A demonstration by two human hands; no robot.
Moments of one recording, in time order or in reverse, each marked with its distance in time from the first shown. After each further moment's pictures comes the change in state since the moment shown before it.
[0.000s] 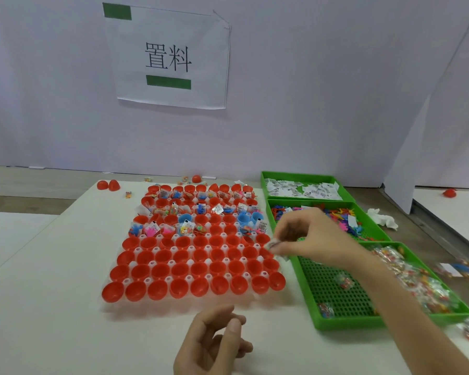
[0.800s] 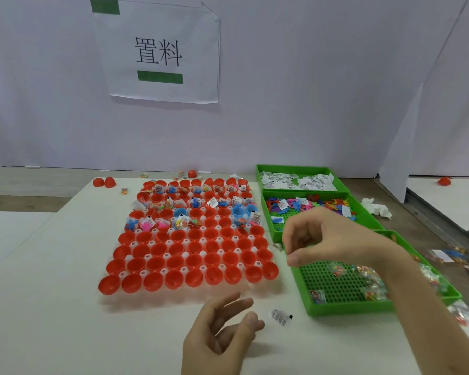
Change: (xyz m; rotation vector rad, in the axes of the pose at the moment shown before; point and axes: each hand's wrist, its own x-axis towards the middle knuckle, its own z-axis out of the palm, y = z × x) left_hand -0.018 0.005 0.021 -0.084 -0.073 -0.024; right_hand -0.033 -0.006 -0.020 0.125 -0.210 -0.008
